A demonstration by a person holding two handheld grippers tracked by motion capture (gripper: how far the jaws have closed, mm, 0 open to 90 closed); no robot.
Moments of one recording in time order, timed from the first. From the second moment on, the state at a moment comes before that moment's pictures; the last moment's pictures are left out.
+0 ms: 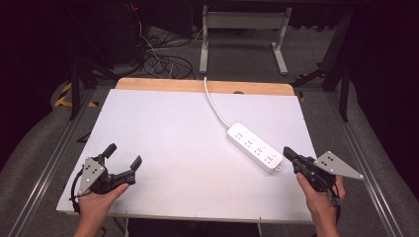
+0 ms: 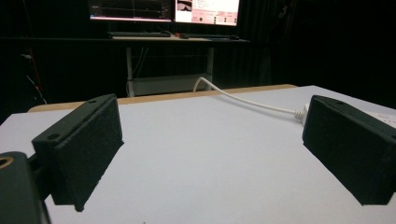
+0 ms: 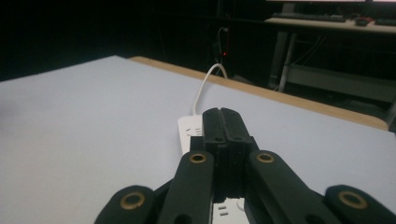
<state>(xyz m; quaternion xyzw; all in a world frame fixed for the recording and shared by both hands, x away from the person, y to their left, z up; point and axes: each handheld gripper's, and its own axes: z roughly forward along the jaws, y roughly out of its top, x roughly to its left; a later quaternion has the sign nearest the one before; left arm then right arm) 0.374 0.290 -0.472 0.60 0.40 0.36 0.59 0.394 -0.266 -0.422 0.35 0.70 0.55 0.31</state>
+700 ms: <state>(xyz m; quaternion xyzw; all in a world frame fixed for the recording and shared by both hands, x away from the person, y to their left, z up) 0.376 0.289 -0.473 0.61 0.39 0.36 0.59 0.508 -0.179 -0.399 0.42 0.79 0.38 0.24</state>
